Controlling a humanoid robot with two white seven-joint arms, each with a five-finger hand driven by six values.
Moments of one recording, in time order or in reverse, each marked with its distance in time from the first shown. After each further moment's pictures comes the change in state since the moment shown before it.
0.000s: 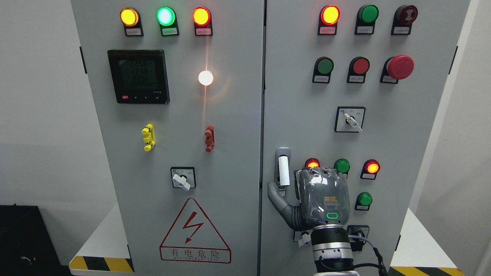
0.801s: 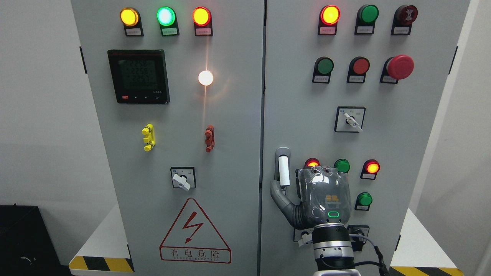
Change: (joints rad) left arm 0.000 0.000 0.000 0.000 0.000 0.000 0.000; right arm -0.005 0.001 -0.008 0.010 0.000 0.011 -0.002
